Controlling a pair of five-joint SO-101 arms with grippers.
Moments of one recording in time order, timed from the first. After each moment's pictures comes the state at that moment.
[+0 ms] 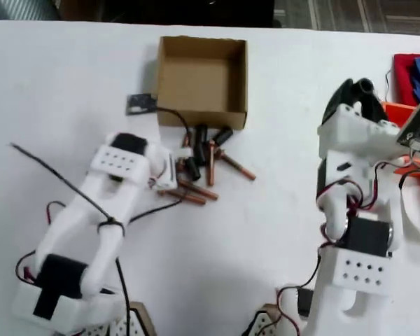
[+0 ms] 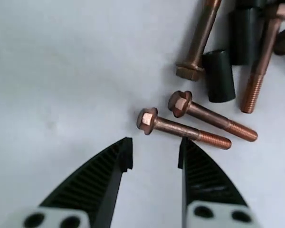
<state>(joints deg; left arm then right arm) 9.8 -7.9 29.7 66.5 24.4 7.7 -55.6 40.3 33.1 -14.9</state>
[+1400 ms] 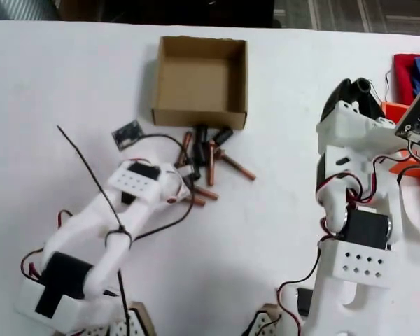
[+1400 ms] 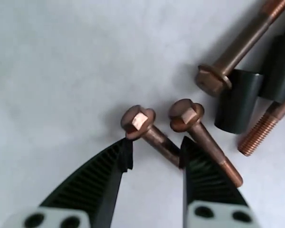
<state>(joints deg) 13.3 -6.9 45.9 46.2 53.8 7.6 -53.8 40.0 33.1 -15.3</state>
